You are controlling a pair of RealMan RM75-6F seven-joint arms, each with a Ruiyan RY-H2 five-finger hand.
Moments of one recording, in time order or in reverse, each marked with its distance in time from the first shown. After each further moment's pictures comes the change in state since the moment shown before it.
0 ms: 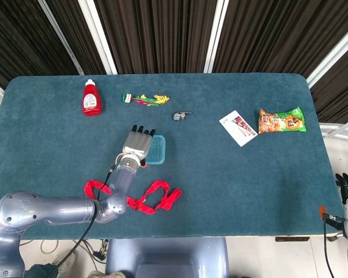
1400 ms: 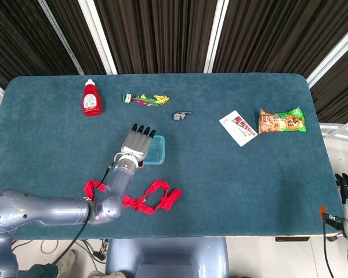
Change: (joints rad) left arm 0.002 0.080 0.027 -0.119 0.063 0.039 0.057; right arm 0.002 -0.001 0.000 -0.001 0.005 -0.002 -0.011
